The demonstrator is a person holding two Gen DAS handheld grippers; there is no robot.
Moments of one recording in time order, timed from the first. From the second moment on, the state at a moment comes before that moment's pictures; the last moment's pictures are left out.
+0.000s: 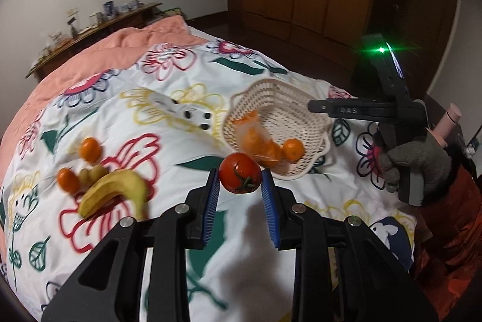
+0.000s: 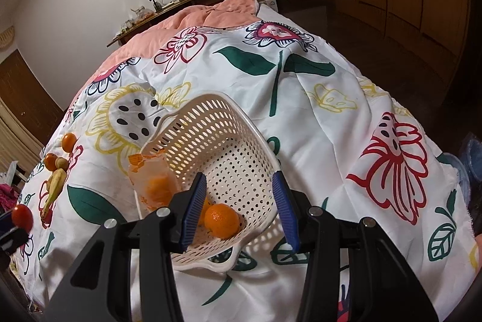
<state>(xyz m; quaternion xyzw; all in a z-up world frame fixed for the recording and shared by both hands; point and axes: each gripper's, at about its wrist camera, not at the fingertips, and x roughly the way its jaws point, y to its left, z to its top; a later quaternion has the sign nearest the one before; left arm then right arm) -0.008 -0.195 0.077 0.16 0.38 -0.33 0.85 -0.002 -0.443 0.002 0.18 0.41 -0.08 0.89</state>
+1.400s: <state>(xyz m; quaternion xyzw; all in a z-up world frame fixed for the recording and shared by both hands) 0.020 -0.275 0.062 0.15 0.40 -0.36 0.83 -0.006 -0.463 -0.005 0.22 0.39 -0.05 0.89</state>
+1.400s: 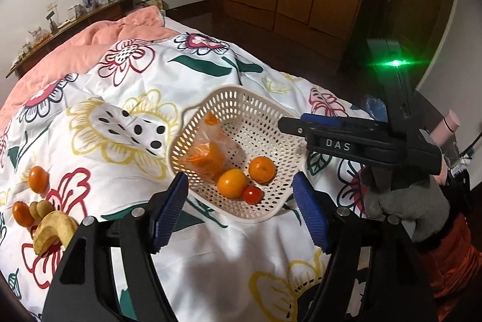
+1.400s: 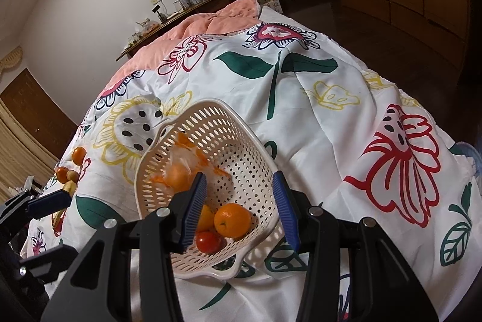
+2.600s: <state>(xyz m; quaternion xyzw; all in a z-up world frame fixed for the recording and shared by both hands) 0.044 -0.077 0.090 0.01 0.37 -0.17 0.91 -0.009 -0.386 0.035 0.18 0.37 0.00 0.91</state>
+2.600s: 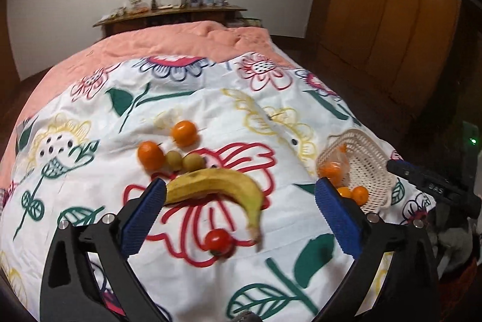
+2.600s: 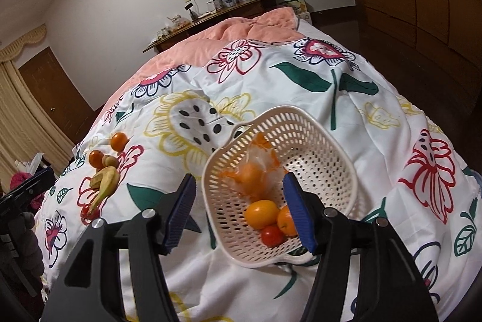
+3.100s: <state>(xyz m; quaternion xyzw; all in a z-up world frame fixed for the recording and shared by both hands) 0.038 -0.052 0.049 0.03 0.40 -0.15 0.90 -0.014 -0.369 0.041 0.18 0.35 0.03 0.92</state>
